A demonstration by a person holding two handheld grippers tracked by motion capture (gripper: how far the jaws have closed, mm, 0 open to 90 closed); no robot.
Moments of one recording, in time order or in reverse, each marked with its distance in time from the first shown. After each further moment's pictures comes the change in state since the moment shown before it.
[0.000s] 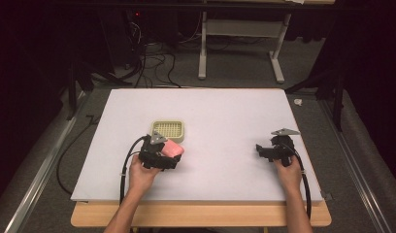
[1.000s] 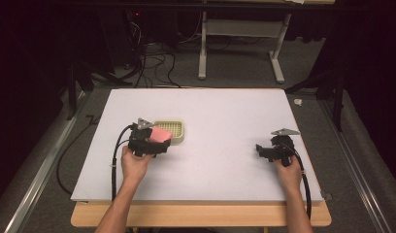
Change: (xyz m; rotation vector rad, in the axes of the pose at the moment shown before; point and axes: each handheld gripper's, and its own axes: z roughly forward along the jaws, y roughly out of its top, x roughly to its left) left arm 0.035 0.020 -0.011 -0.043 0.107 -0.134; right arm 0.000 0.000 0.000 0.001 0.002 0.001
